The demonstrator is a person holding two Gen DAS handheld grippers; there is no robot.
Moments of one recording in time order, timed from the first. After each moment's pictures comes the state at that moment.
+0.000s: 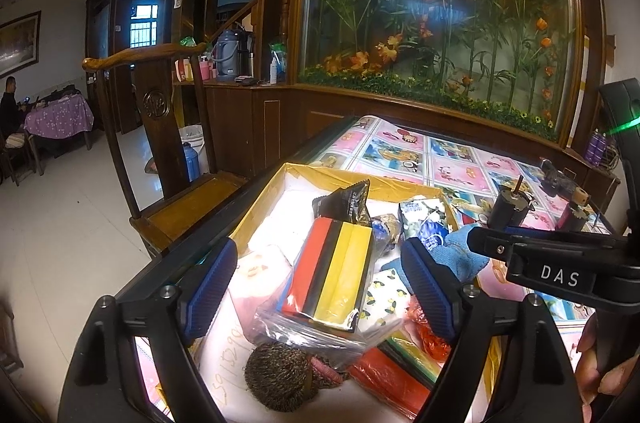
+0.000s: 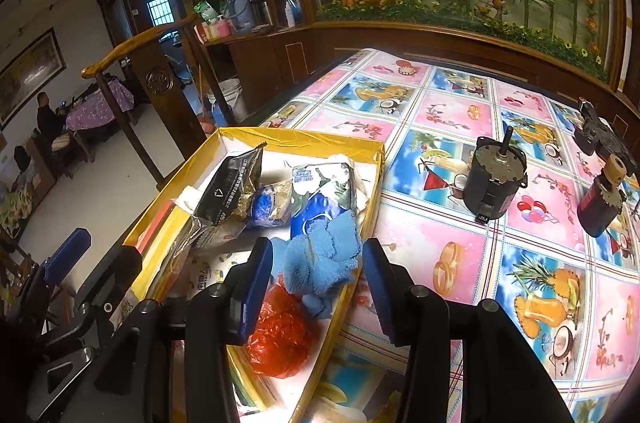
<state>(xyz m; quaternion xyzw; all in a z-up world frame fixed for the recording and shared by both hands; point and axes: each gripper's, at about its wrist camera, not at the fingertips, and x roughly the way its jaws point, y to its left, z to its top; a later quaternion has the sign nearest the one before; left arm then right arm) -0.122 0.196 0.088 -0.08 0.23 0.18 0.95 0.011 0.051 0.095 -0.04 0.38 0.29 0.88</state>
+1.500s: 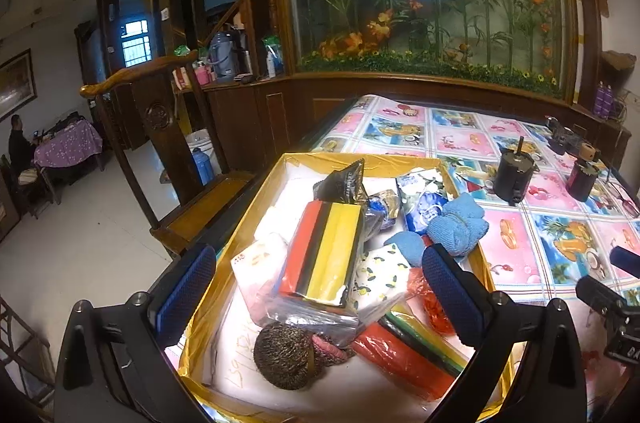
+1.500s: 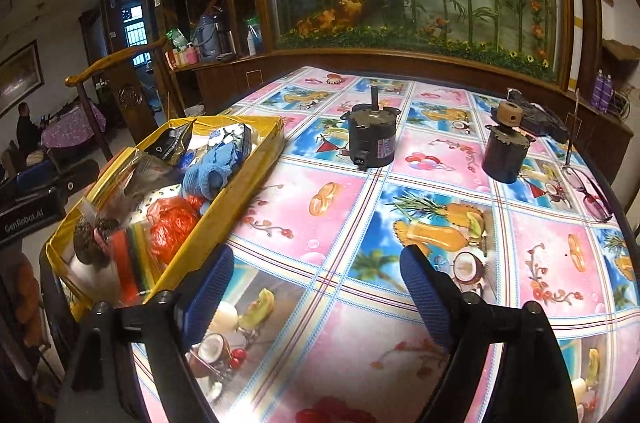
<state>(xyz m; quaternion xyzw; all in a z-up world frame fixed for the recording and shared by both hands) -0.120 0.169 0.085 -0.01 0.27 0.20 0.94 -0.053 -0.077 0.062 -0.04 0.31 0.23 0.92</state>
